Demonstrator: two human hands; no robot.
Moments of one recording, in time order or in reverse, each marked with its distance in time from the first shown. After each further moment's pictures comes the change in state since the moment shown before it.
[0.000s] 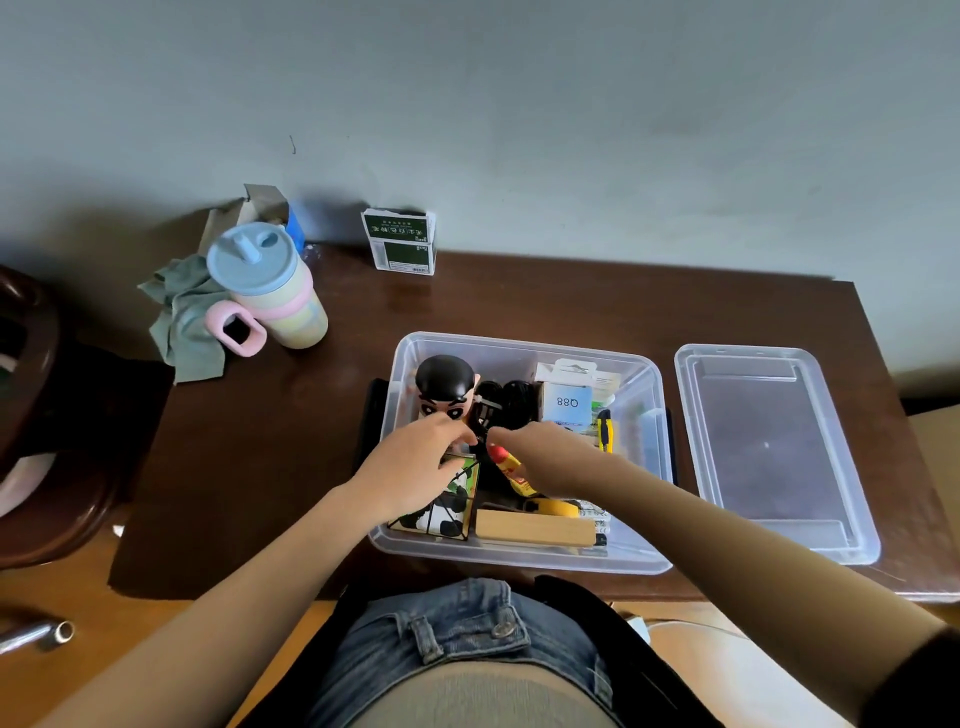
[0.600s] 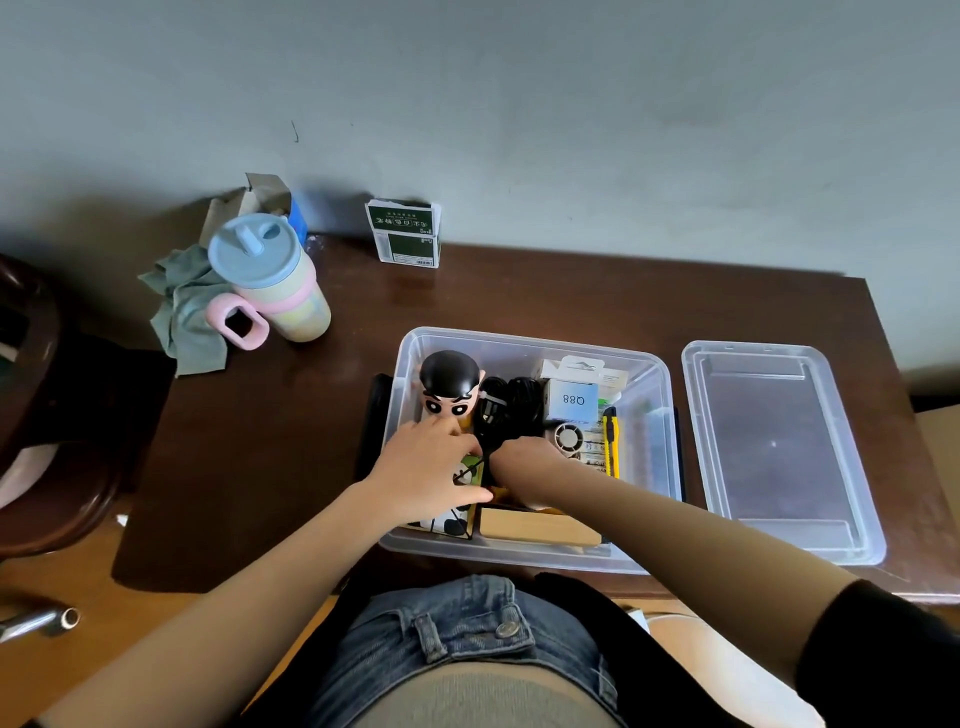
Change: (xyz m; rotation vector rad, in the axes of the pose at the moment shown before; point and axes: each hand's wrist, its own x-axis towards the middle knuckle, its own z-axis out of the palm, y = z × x) left_hand 0.005 0.003 0.005 0.339 -0.126 0.016; right_hand 0.027 -0.018 0.023 -0.301 -0.250 0.028
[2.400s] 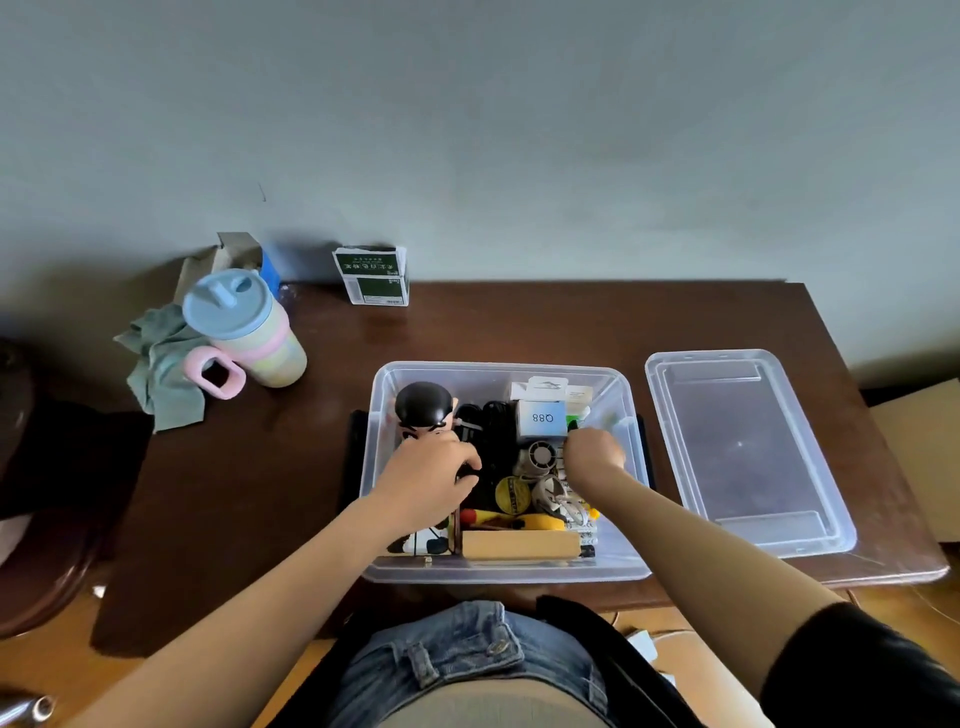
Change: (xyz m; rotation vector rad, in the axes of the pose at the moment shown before) left_hand 0.012 0.021 -0.013 -0.169 0.117 0.042; right_hand -0.026 0.068 0.031 0.308 0.111 0.713
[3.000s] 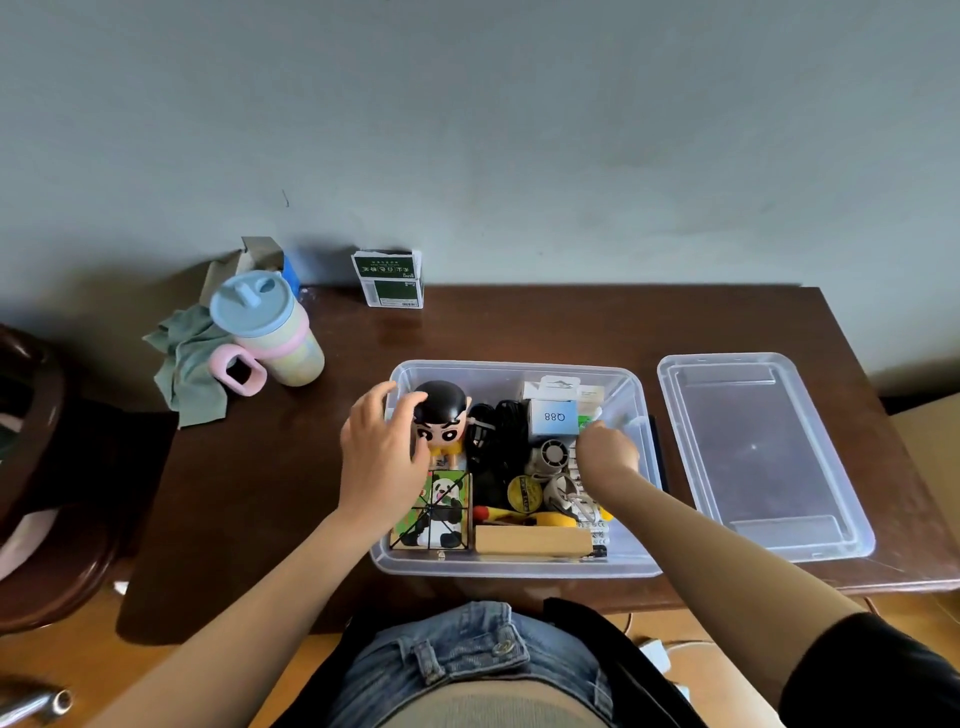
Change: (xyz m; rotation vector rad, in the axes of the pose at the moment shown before) left_hand -0.024 -0.026 -0.007 0.045 0.511 -0.255; right_hand -0.009 0.000 -0.002 0.055 0.090 0.035
